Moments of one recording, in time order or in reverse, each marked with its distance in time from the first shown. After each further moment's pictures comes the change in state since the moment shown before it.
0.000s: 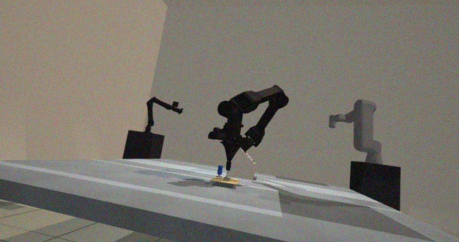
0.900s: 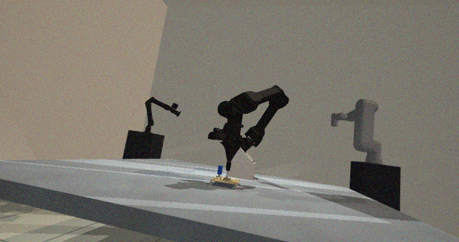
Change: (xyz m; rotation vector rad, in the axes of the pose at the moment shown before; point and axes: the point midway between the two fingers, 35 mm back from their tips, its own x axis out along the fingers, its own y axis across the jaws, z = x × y) arm 0.003 0.000 0.001 0.007 0.003 0.000
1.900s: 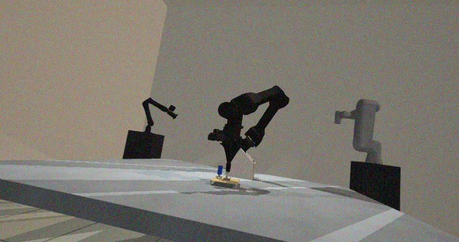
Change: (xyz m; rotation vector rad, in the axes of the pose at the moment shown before) arm 0.005 0.000 0.001 0.013 0.007 0.007
